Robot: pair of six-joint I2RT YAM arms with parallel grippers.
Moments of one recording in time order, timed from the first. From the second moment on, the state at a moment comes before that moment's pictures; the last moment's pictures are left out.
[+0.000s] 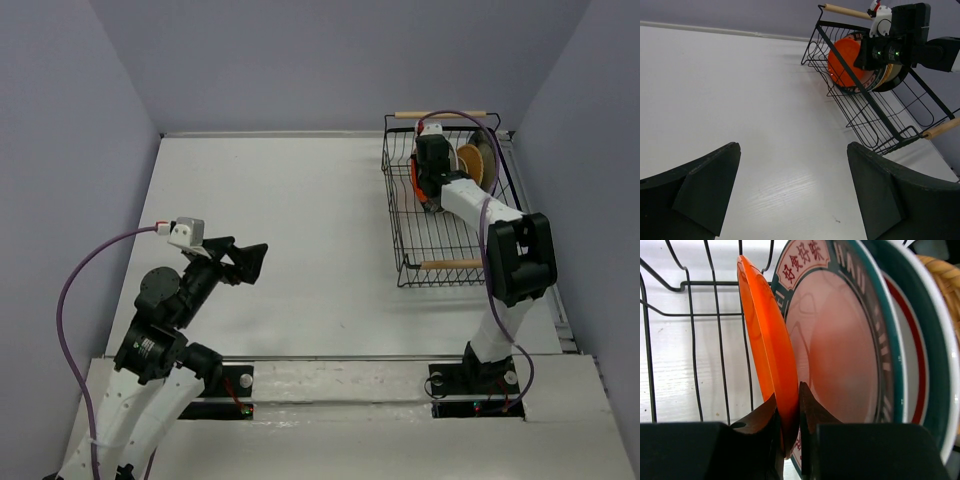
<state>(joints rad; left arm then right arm) -0.45 0.36 0.65 -0.32 0.03 -0.40 0.24 1.84 1.38 -0.15 0.47 -0.04</state>
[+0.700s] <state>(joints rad) -0.44 0.41 0.63 -0.32 0.03 -0.40 0.24 1.77 1.31 -0.17 0.42 0.11</state>
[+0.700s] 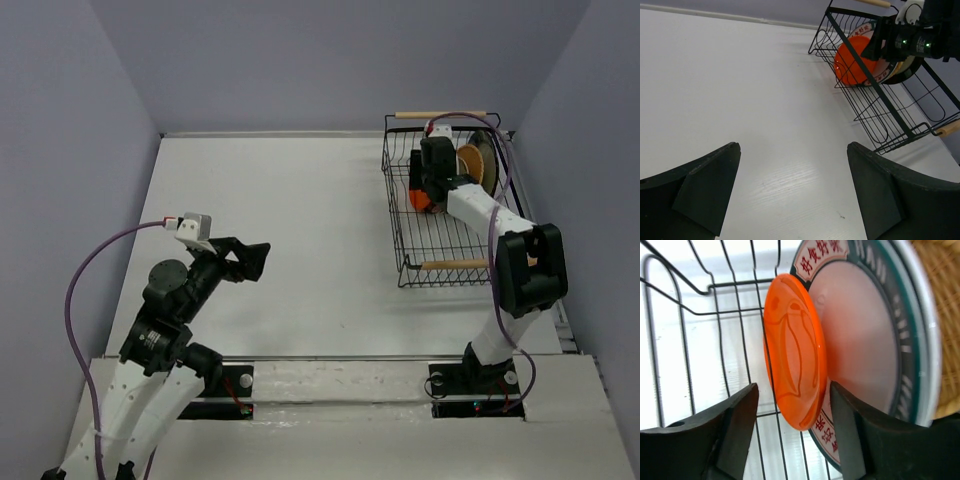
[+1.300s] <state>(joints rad) -0.40 0.47 0.63 -0.32 0.04 -0.39 0.31 1.13 1.18 -0.15 0.03 0.26</state>
